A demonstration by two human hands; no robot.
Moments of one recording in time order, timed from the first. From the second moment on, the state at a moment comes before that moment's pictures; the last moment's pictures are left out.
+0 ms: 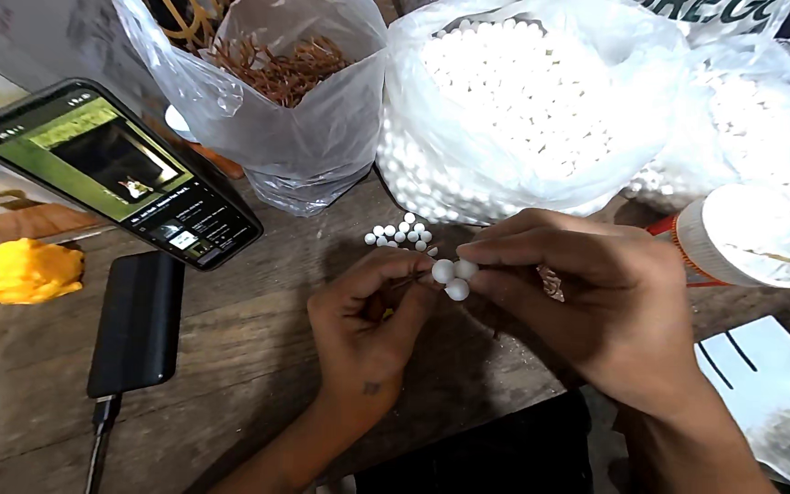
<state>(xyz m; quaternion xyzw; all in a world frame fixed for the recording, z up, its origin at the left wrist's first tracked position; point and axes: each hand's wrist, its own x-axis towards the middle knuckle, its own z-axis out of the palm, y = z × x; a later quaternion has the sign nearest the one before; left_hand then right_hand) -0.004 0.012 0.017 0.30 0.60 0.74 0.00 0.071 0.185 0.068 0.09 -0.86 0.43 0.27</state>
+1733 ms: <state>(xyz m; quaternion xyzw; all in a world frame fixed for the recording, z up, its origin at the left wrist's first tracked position) -0.008 0.015 0.027 0.18 0.59 0.78 0.11 0.049 0.269 0.079 -0.02 -0.92 0.29 0.26</state>
